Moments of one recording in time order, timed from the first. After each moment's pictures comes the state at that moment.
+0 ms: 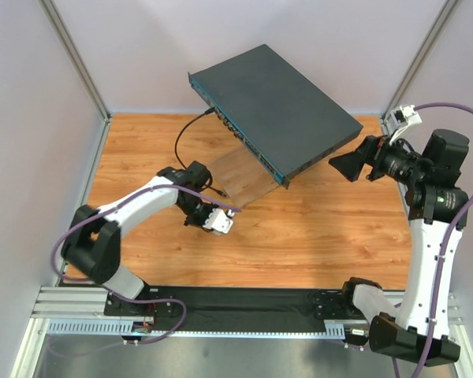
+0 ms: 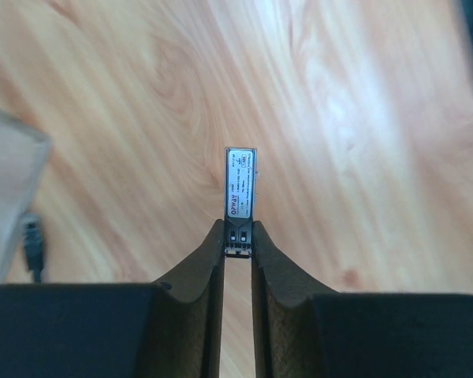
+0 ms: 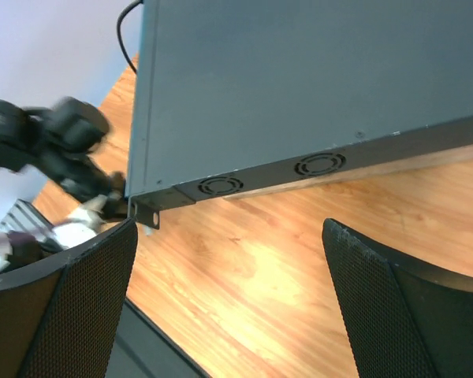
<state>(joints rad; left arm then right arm) -0.57 1.62 1.09 -0.98 0.50 1.54 -0.25 1.02 1.38 -0.77 -0.89 0.13</state>
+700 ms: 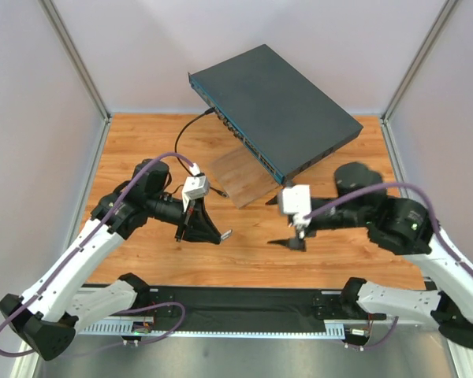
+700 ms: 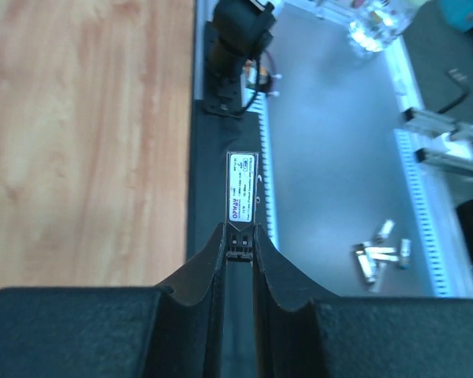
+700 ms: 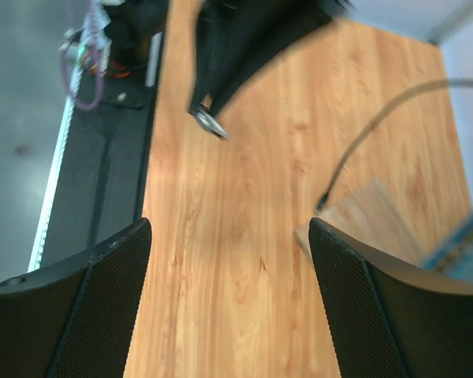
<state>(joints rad) -0.57 0.98 1.10 -0.78 1.08 0.23 0.85 0.96 1.45 -0.89 -0.54 -0.49</state>
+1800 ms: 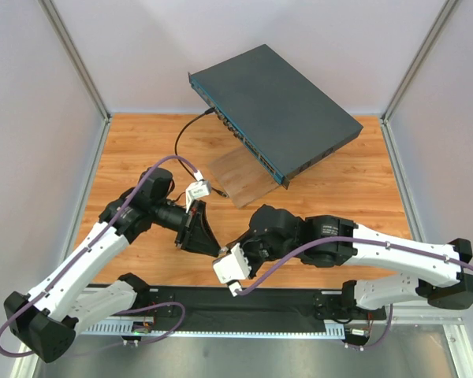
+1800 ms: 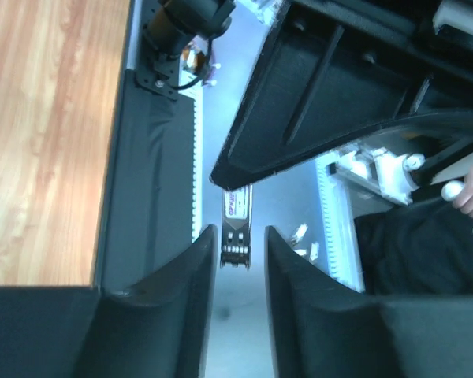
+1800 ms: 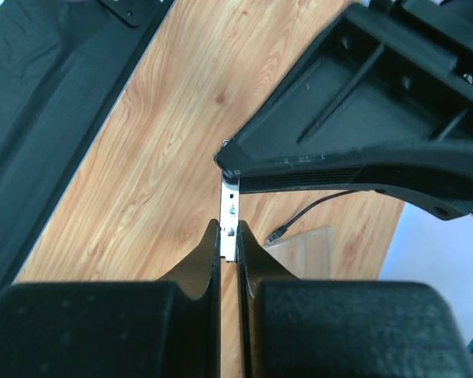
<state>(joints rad) -0.55 0.96 0.91 -0.65 1.23 -0.10 1.36 1.21 1.30 -0.74 -0.12 -0.92</state>
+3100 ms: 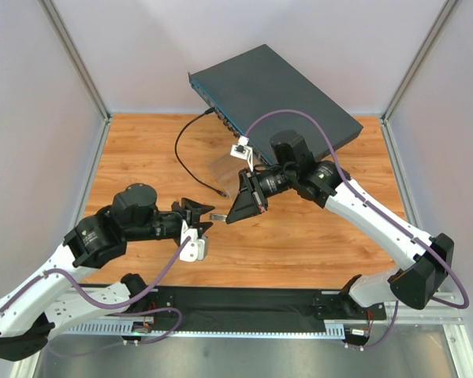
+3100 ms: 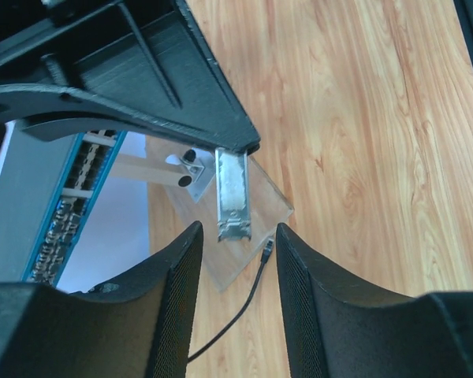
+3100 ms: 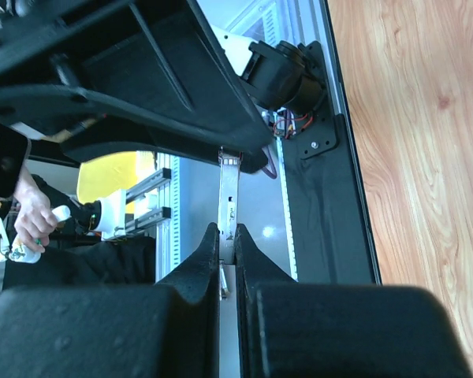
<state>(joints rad) -0.90 0.77 1.09 -0.74 0.37 1.01 0.75 1.40 1.39 -0.55 -1.01 0.41</state>
